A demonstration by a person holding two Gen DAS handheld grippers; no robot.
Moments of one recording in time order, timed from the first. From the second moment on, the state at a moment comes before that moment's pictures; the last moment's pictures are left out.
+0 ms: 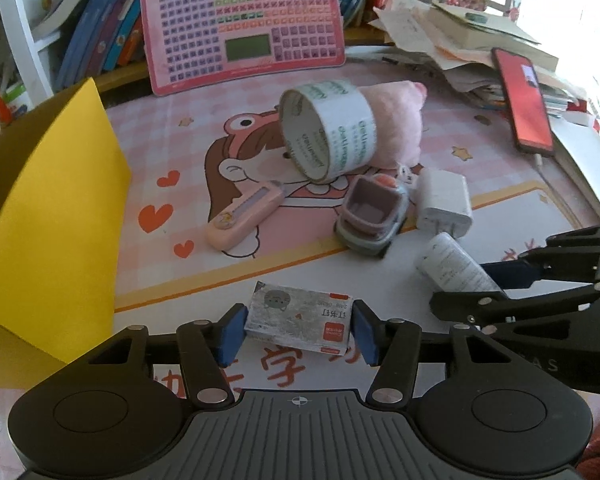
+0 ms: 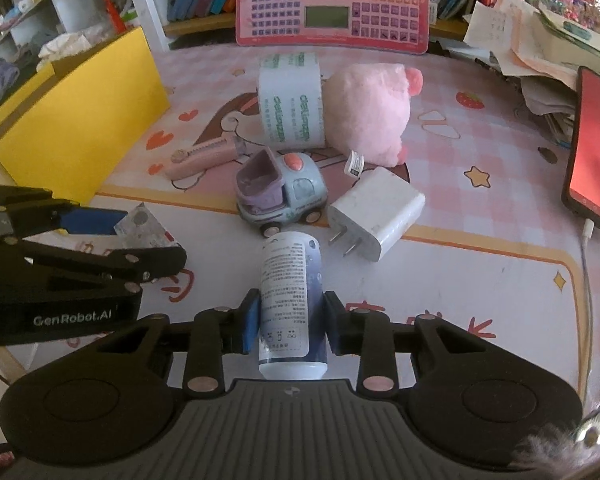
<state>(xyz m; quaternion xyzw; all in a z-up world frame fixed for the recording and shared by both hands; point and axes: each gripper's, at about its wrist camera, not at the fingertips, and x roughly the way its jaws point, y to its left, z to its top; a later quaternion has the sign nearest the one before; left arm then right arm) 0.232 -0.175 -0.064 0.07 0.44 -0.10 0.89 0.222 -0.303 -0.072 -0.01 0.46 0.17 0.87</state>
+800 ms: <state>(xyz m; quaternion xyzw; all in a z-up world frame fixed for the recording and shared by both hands) 0.169 -0.134 -0.046 0.05 0.41 -0.17 0.89 0.156 -0.277 -0.047 0.00 0.44 0.12 0.89</state>
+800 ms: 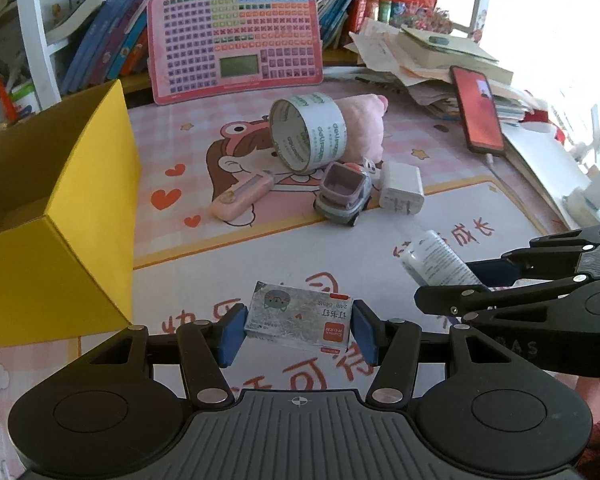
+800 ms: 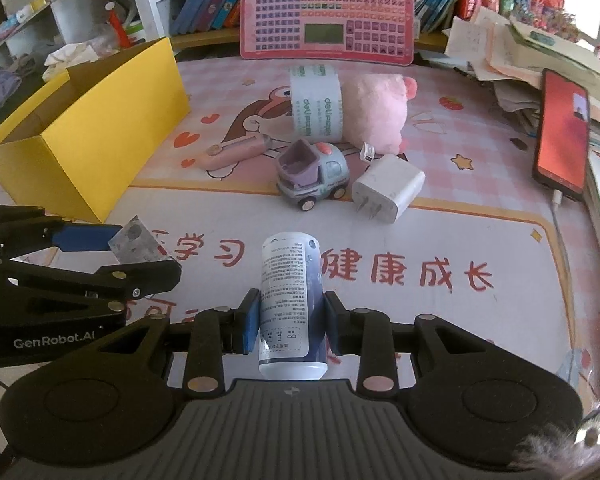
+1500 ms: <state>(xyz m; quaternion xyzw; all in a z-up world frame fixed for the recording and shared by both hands) 0.075 0.008 -0.017 0.06 0.37 -0.18 0.91 0.057 -0.150 -0.031 0.01 0.41 0.11 0.91</state>
